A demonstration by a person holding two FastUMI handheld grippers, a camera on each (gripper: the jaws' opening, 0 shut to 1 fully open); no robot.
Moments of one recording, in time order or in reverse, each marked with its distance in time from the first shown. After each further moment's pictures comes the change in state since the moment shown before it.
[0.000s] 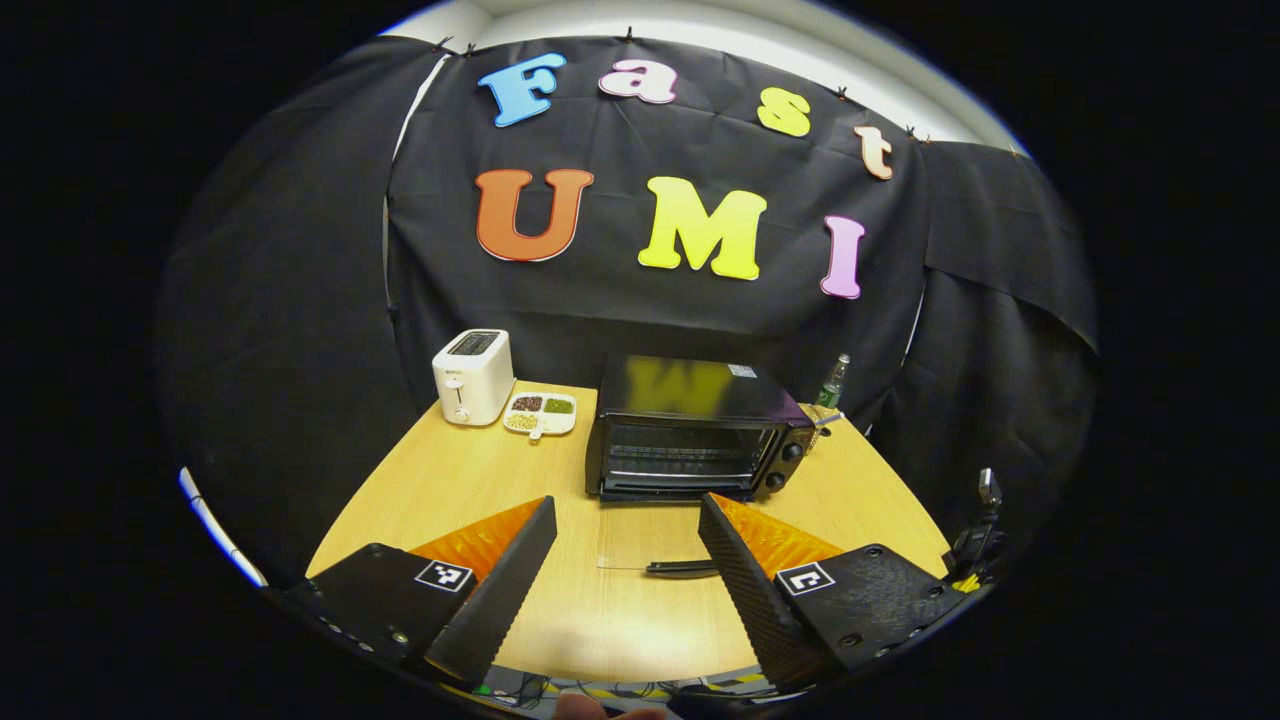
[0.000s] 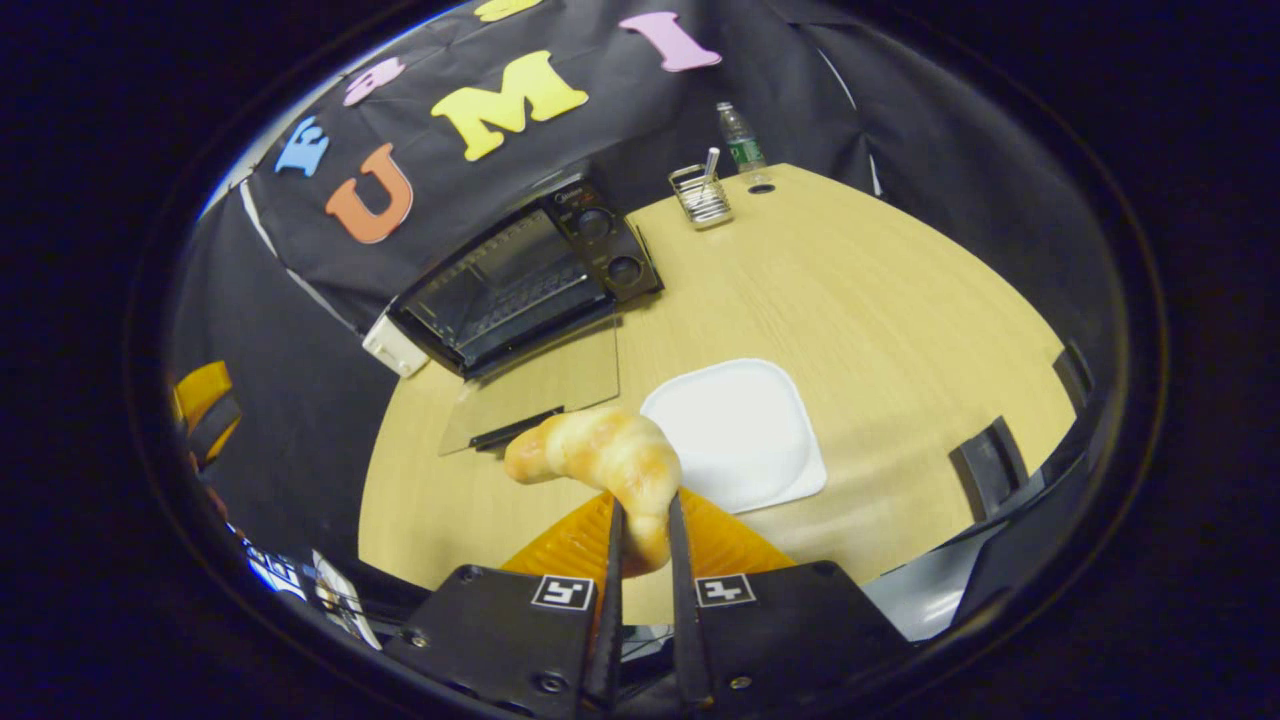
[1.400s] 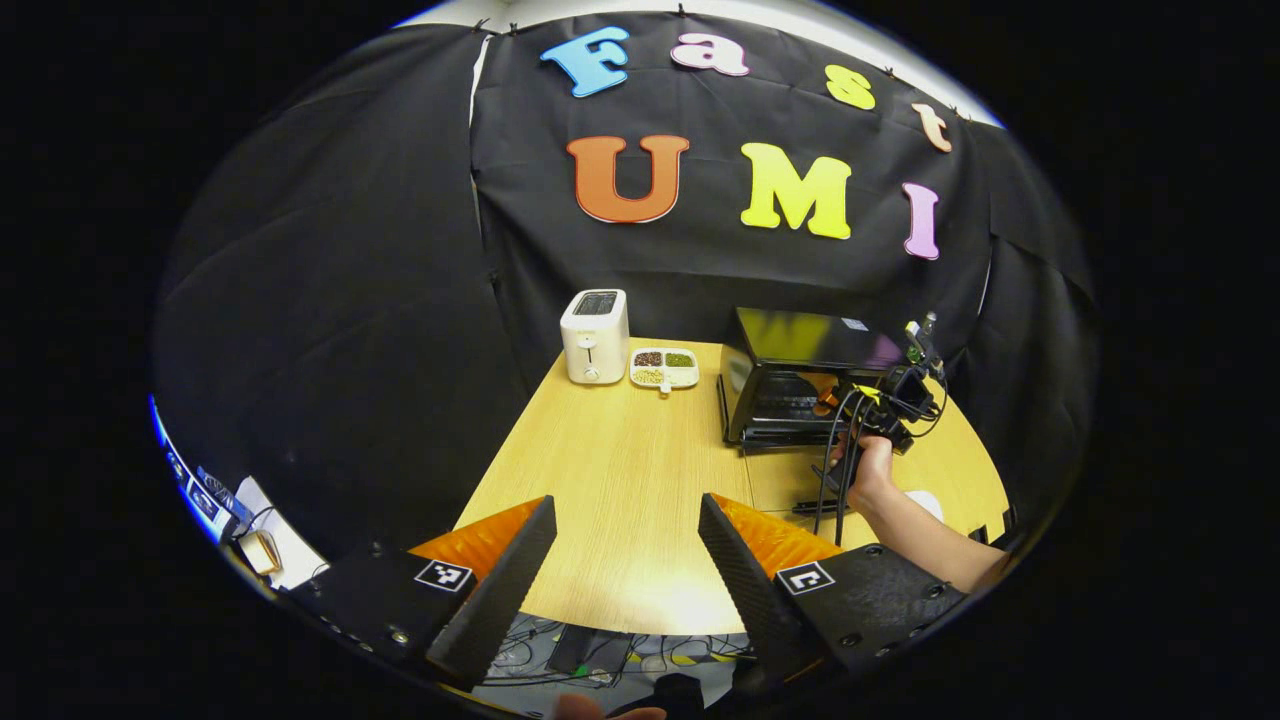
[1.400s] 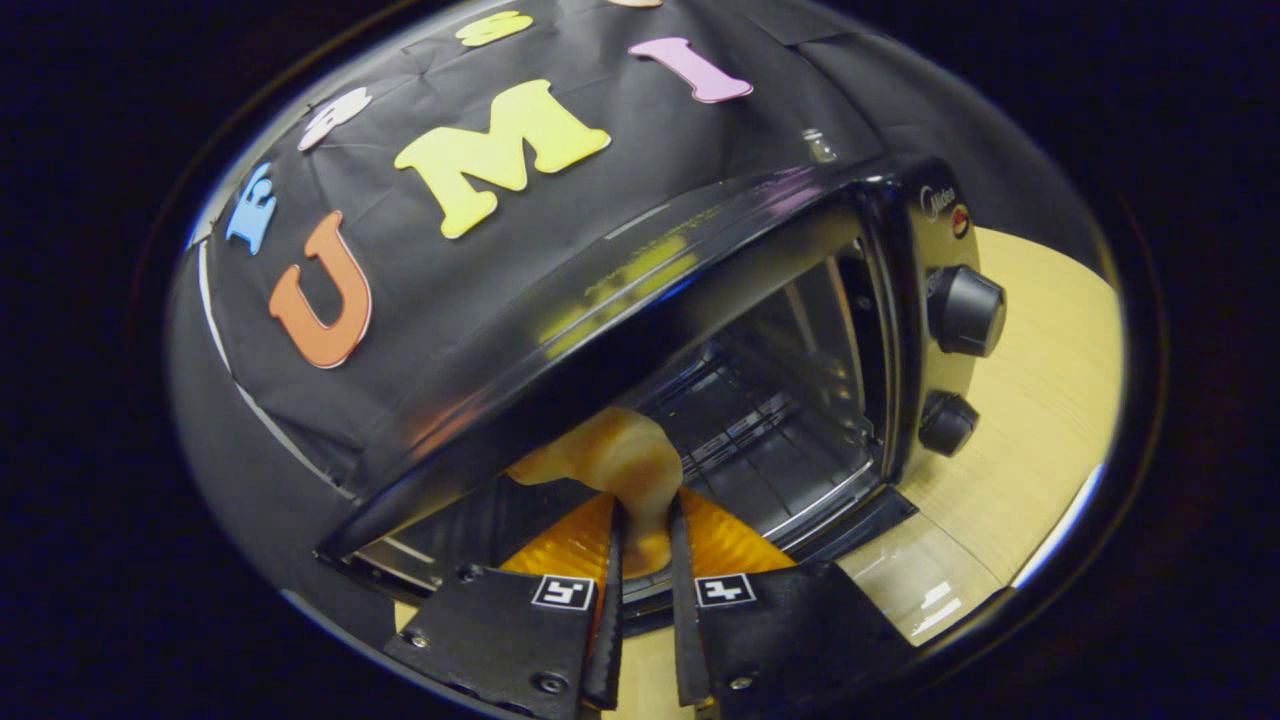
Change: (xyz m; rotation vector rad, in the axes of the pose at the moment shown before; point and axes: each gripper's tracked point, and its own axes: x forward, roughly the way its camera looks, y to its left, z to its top) left arm -0.052 0.135 -0.019 0.018 0.139 0.209; right arm 0.273 0.168 0.173 0.141 -0.336 -0.001
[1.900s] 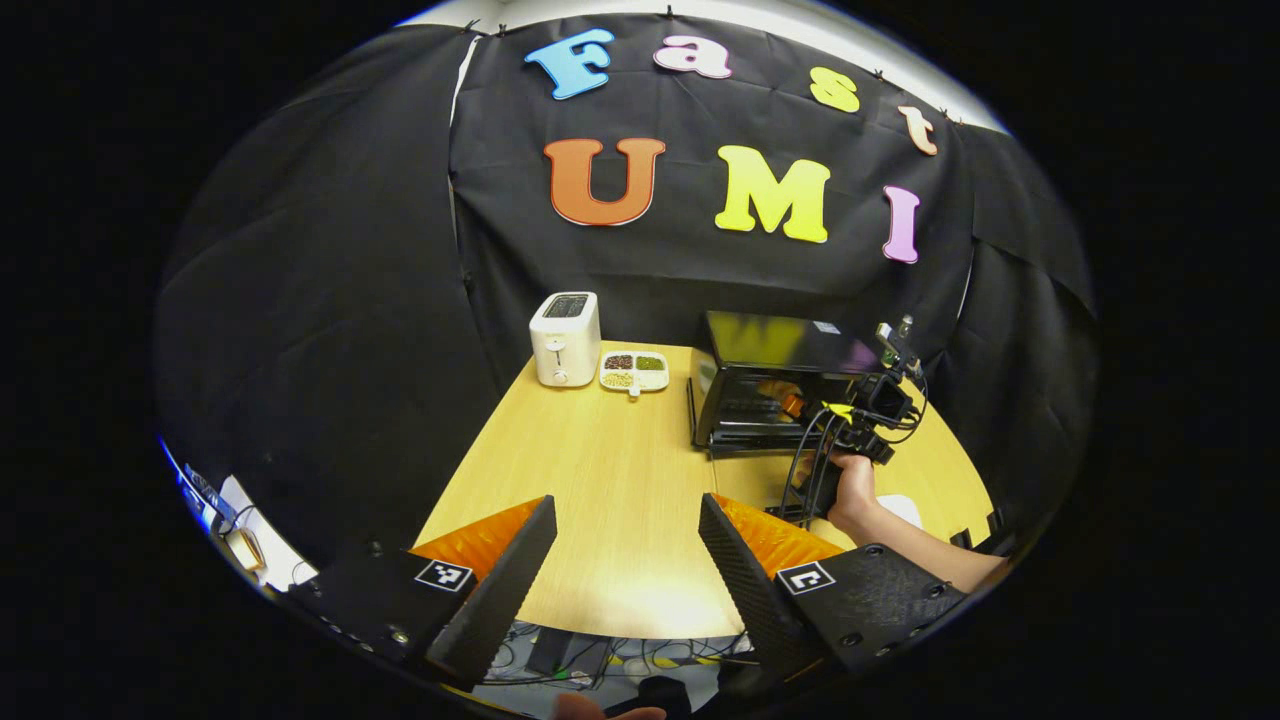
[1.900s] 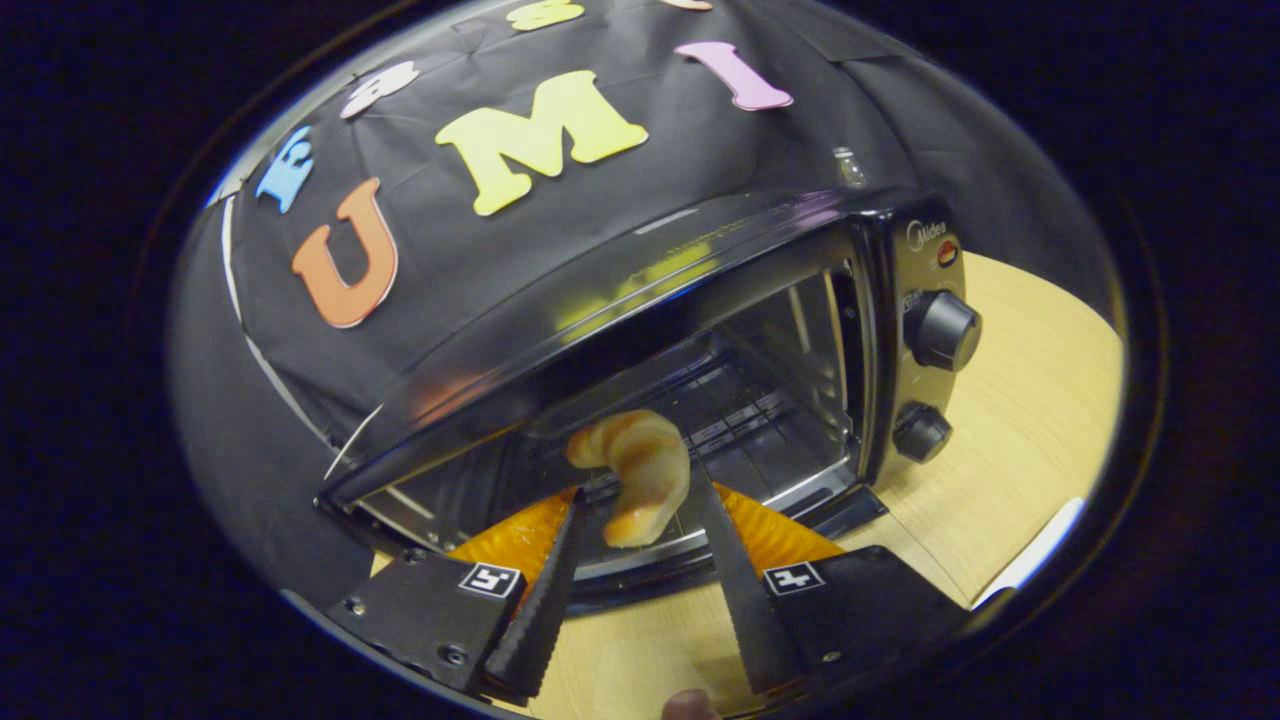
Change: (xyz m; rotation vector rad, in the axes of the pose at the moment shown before) left arm -0.004 -0.035 0.000 -0.024 -0.012 -0.070; right arm -0.036 -0.006 -0.014 -0.155 0.037 0.027
